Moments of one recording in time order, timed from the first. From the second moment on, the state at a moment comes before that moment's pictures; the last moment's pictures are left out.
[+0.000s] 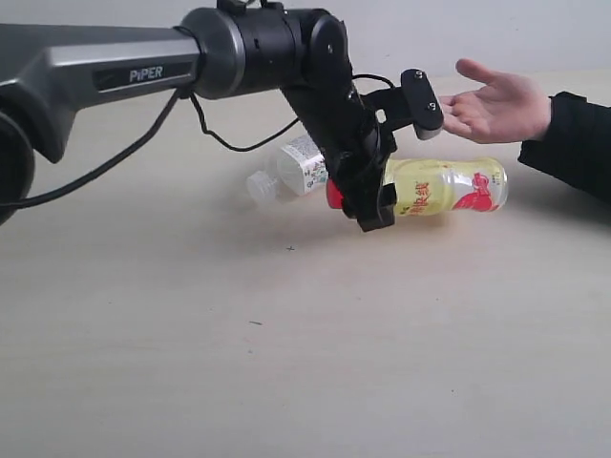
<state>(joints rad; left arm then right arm) -0.62 2.34 -1.93 -0.29 0.88 0.94 0.25 0.00 -0.34 0.24 0.53 -0.28</state>
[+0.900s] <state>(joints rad) -0.62 2.07 -1.93 -0.24 1.02 1.37 0.25 0.00 -0.34 0.24 0.53 -0.28</state>
